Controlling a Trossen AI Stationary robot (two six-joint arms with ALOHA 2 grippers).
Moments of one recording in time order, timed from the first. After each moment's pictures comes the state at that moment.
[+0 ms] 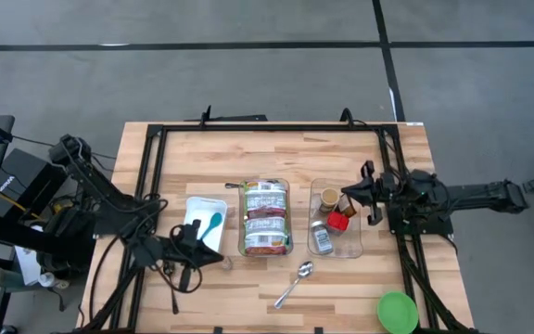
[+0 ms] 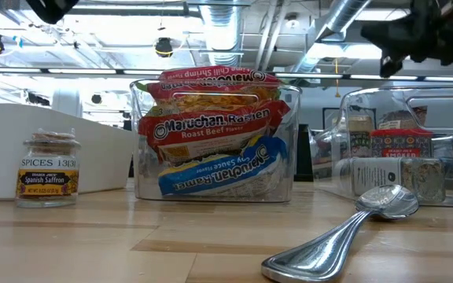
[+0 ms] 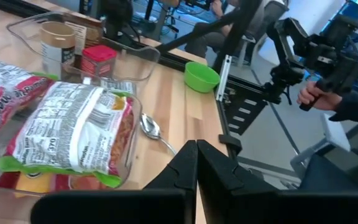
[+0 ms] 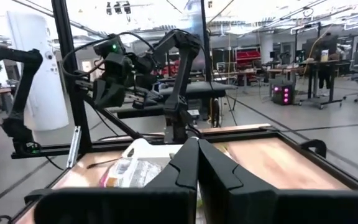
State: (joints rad) left arm -0.79 1.11 0.63 0.17 -0.67 -0.58; right arm 0.00 0.28 0.10 0.33 0.03 0.08
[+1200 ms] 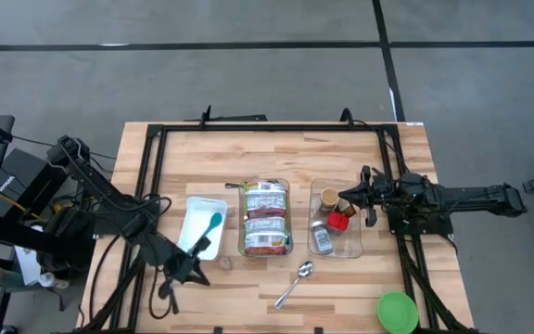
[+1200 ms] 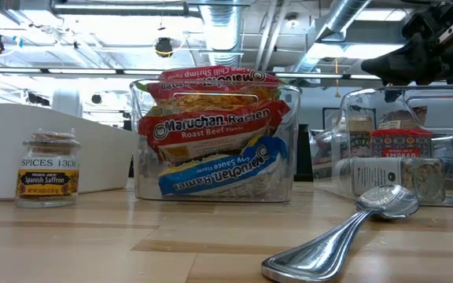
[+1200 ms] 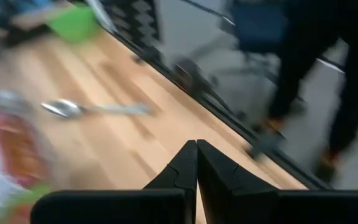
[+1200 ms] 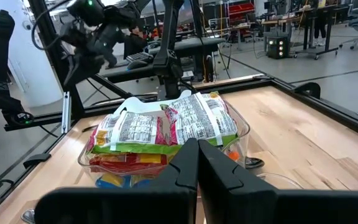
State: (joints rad) left arm -0.75 1.11 0.63 -0.01 -0.12 0.07; right arm -0.03 0.24 0.08 0.13 0.03 0.16
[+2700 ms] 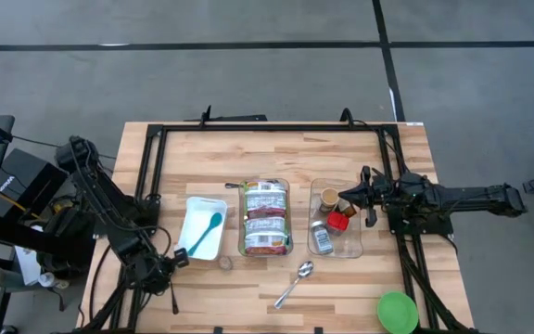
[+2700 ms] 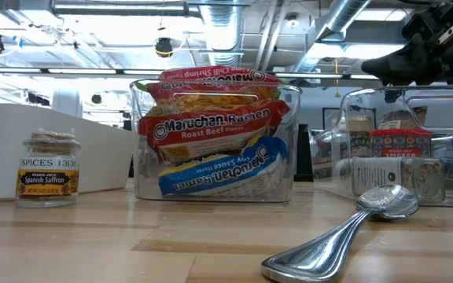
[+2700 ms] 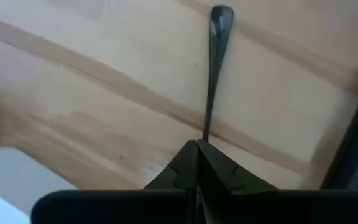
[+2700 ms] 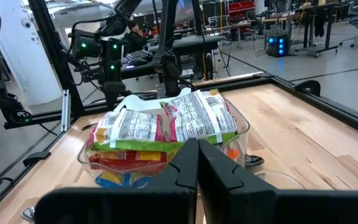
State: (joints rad) left arm -0.99 1.23 0.61 -0.58 0.00 0.19; right arm -0.03 0.24 0.08 0.12 0.03 0.16
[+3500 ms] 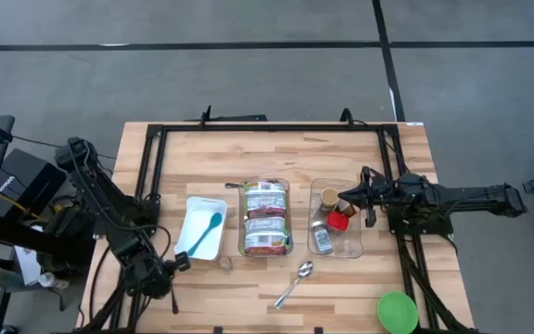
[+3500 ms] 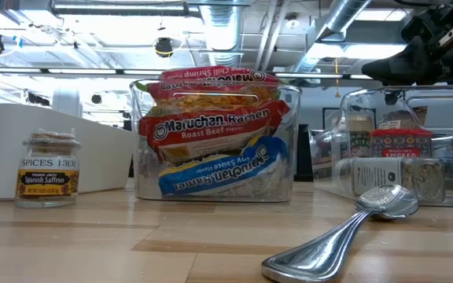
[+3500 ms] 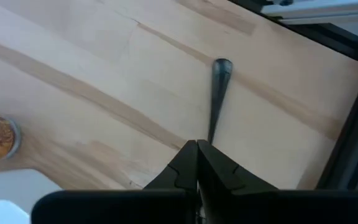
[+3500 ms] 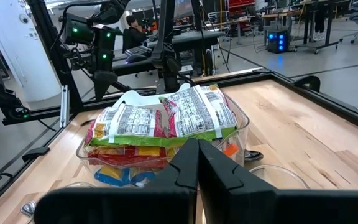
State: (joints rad) left arm -0.96 1.23 0.69 -0.58 0.02 0.15; right arm -0.03 0.24 0.08 0.10 0.03 0.16
